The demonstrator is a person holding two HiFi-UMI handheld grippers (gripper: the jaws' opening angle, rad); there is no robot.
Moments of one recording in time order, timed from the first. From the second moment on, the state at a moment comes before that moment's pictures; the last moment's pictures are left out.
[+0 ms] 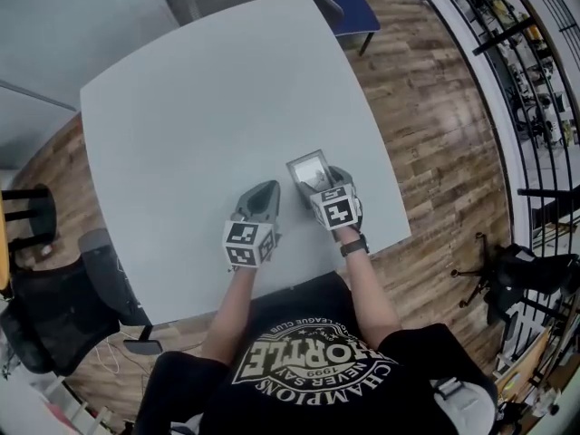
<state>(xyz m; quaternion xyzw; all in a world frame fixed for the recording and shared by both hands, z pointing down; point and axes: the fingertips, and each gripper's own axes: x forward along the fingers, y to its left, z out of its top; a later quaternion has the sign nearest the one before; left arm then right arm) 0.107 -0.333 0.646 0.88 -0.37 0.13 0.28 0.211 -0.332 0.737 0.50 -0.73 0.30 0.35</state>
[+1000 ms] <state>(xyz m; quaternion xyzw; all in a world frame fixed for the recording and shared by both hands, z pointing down) 0.091 -0.373 0.689 0.86 -0.38 0.16 0.30 0.200 -0.352 0.819 0.48 -0.68 0.35 0.43</state>
